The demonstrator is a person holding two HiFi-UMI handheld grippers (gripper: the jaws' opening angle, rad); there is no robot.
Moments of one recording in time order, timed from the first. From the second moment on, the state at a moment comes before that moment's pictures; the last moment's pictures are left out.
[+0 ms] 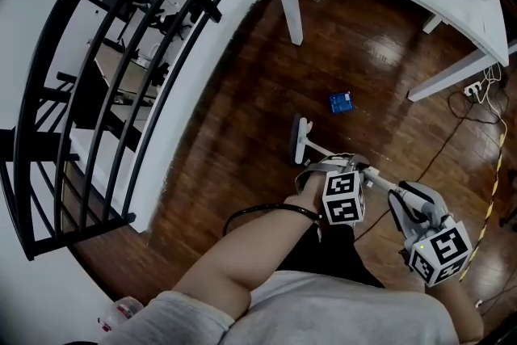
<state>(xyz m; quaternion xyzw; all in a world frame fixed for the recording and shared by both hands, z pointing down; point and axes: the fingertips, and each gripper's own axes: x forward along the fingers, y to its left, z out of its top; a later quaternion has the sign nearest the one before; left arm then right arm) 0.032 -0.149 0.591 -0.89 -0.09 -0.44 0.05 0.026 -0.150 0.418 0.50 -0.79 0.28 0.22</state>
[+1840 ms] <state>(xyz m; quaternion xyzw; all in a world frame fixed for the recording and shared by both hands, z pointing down) 0.012 -0.025 0.548 -0.90 0.05 -0.43 0.02 0.012 -0.032 0.377 0.36 -0.88 0.25 0.18</state>
